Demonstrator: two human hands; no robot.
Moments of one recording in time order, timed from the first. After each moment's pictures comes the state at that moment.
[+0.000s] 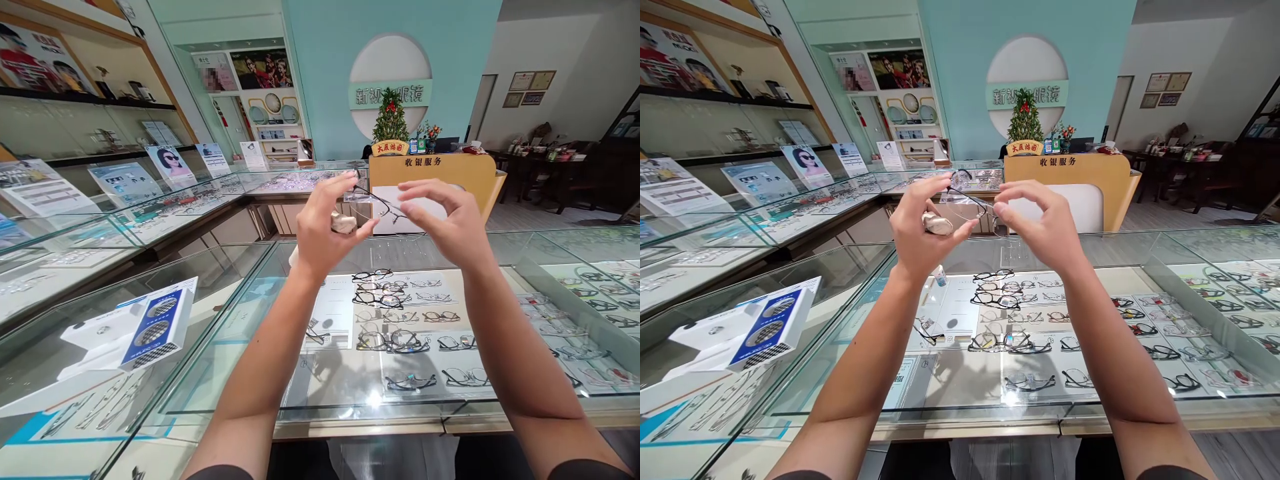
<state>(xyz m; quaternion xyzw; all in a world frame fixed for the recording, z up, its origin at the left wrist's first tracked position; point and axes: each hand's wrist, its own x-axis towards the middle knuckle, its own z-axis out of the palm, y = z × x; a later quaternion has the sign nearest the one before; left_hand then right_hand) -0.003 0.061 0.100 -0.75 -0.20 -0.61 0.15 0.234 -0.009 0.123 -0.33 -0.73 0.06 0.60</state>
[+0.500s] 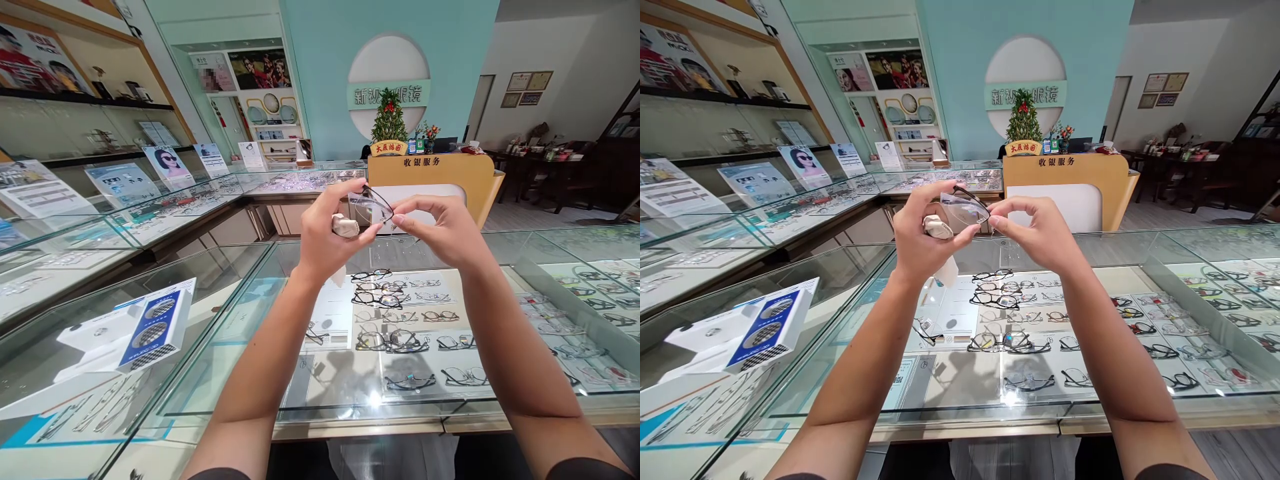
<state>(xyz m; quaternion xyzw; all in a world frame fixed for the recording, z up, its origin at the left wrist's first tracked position) 0.003 0.046 0.101 -0.77 -0.17 -0.61 0.08 0.233 -0.012 0.124 -0.35 -0.75 0.15 0.54</state>
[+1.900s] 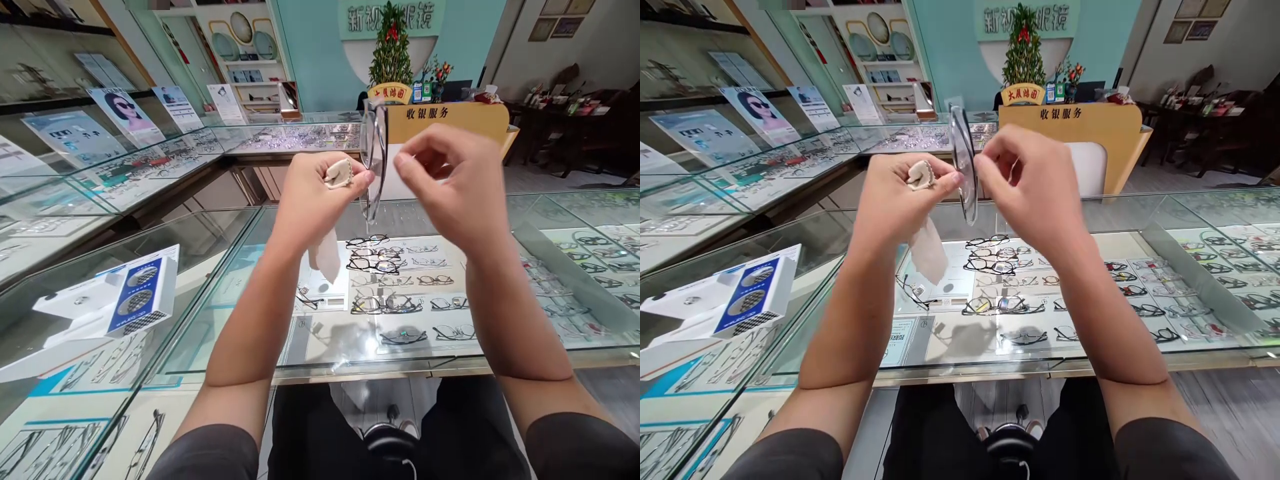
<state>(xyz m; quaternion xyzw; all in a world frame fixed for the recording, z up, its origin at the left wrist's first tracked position) 0.011 0.015 0.115 -0.77 -0.35 -0.50 -0.19 0.214 -0.024 0.119 -0.40 -0.72 -0.04 0.56</state>
